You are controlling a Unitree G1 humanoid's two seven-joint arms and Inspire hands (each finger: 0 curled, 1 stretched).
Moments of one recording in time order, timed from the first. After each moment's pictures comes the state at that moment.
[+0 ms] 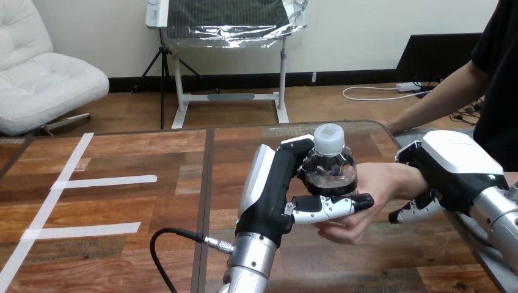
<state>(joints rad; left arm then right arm) -0.14 -0.03 -0.50 0.26 0.32 -0.28 0.33 -0.23 -0.71 0.16 0.27 -0.66 -0.14 0.12</state>
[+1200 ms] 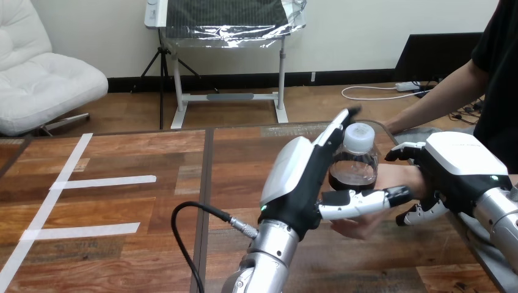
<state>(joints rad) -0.21 -0.03 -0.58 0.16 0.45 -0.05 0.27 -0.23 -0.72 0.16 0.28 -0.71 -0.14 0.10</state>
